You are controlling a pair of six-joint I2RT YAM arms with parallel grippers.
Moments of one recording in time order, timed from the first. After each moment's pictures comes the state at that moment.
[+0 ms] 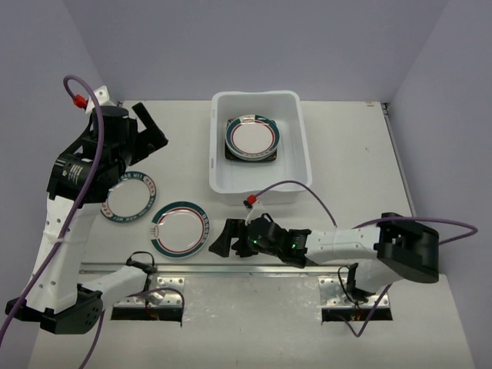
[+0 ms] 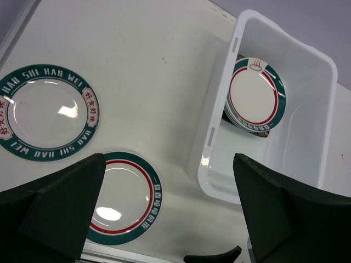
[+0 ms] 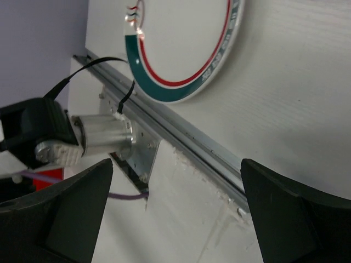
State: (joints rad) left arm -0.26 1.07 1.62 -1.11 -0.38 -0.64; right arm 1.23 1.43 0.57 0.35 0.11 1.06
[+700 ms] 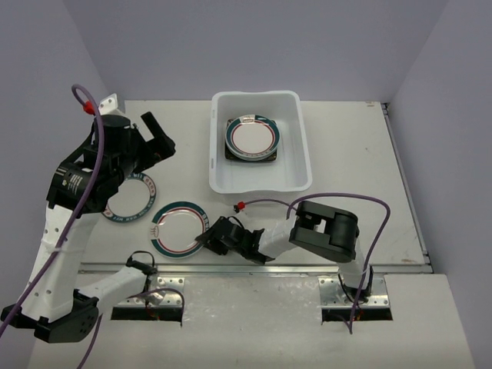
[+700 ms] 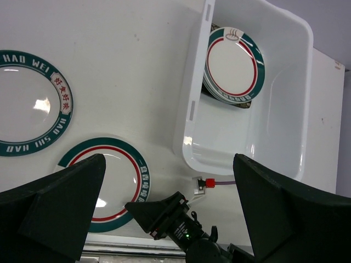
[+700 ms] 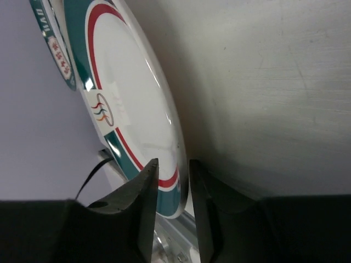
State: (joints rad) left arm -0.31 1.02 1.55 -1.09 -0.27 -0.64; right arm 1.22 2.04 0.83 0.58 0.26 1.63
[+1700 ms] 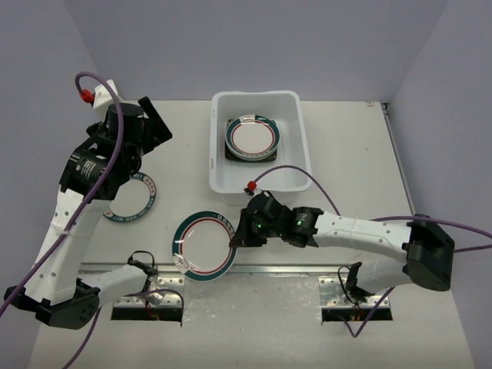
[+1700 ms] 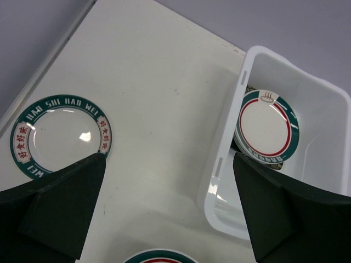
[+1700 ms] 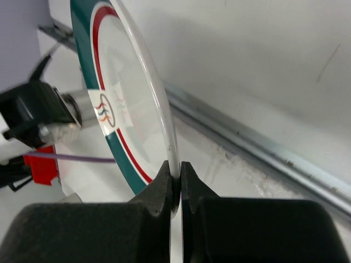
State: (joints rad) left arm -0.37 1.11 1.59 -1.00 -0.60 -0.63; right arm 1.05 1.35 0.86 -0.25 -0.07 1.02
